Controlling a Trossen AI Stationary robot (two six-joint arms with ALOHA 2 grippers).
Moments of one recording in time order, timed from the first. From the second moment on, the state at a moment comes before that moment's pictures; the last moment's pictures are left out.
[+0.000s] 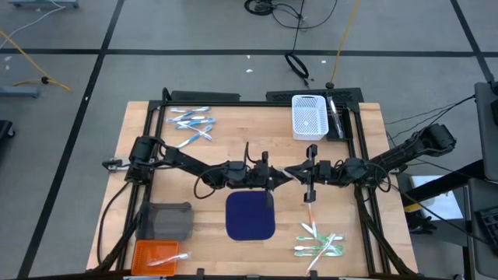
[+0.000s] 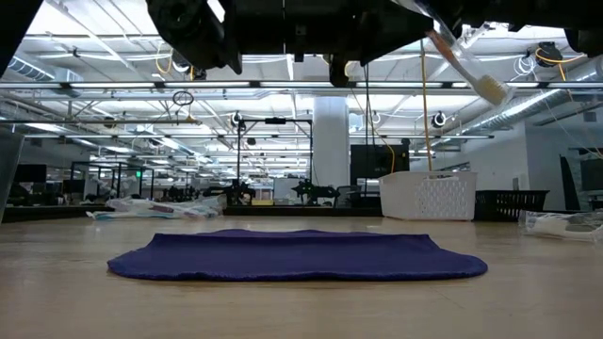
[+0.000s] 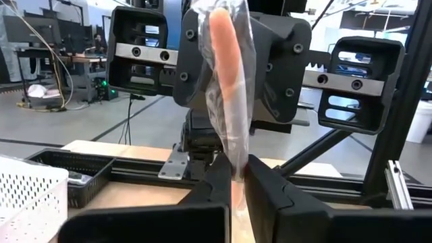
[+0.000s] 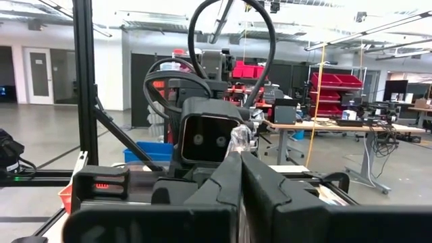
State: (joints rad) left arm -0.14 2.01 1.17 0.95 -0.15 -0.05; right arm 0.32 1.12 0.37 1.00 0.39 -0.12
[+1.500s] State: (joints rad) left arm -0.22 1.63 1.17 -0.06 -0.23 -0.23; right arm 0.32 1.12 0.37 0.96 0.39 -0.12
